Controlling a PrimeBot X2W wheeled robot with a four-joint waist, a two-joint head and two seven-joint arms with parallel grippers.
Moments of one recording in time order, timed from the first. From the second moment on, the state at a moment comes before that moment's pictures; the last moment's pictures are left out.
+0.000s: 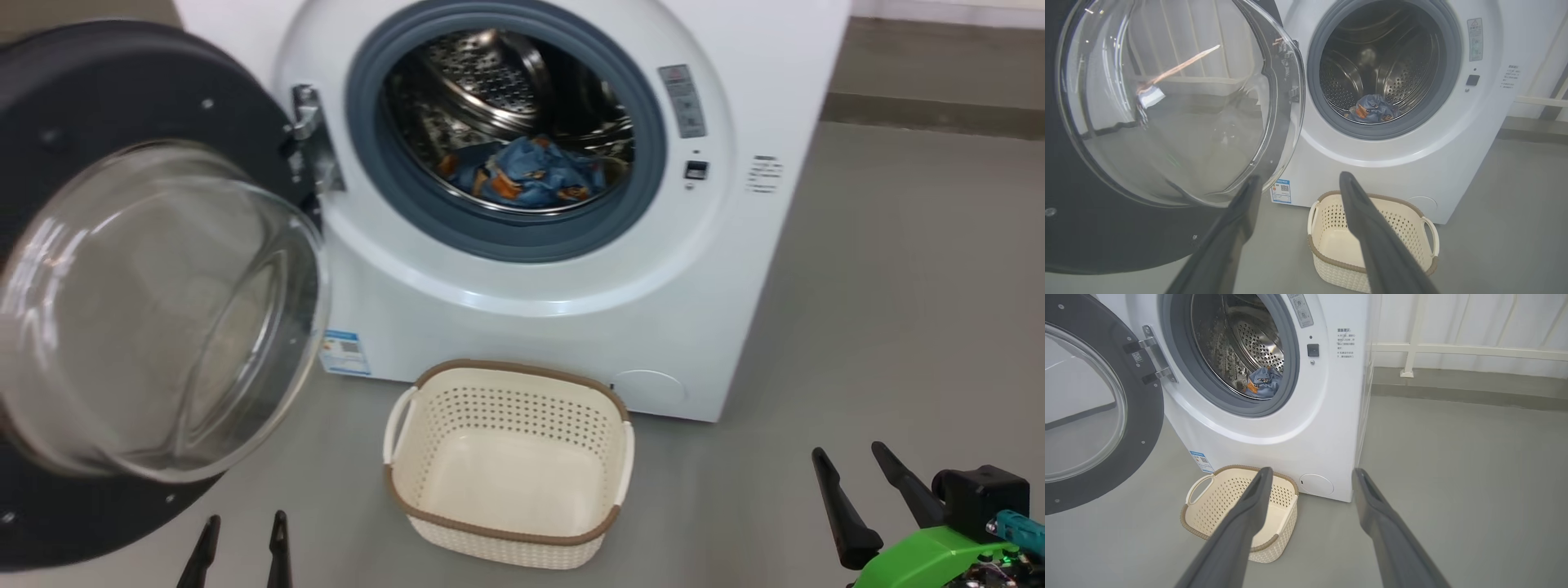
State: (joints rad) left arm 0.11 0.24 -0.21 0.14 -0.35 0.20 -0.21; right arm 0.14 -0.10 -0.05 -0.04 0.25 0.13 0.16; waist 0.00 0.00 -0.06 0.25
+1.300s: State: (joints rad) left arm 0.19 0.23 -0.10 -0.13 -0.41 0.21 -0.25; right arm 0.01 -0.14 0.09 0.09 0.28 0.13 0.14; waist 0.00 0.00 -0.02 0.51
